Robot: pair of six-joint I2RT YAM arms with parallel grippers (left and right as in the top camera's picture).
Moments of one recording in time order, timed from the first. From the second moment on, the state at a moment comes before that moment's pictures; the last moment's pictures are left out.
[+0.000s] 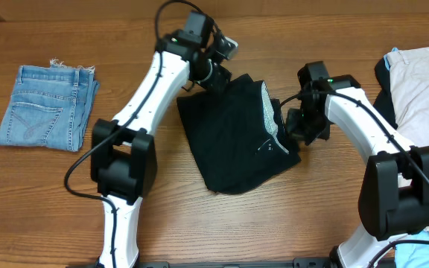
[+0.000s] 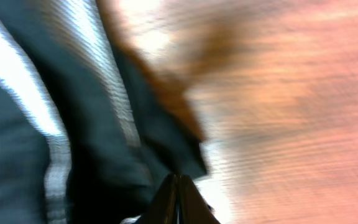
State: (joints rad) left arm -0.35 2.23 2.02 -0.94 0.30 0.22; right arm 0.17 1.86 1.34 -1.02 -0.12 0.32
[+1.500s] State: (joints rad) left arm -0.36 2.19 1.91 -1.13 0.53 0.35; right arm 0.13 1.61 1.17 -0.90 -0.63 0.09
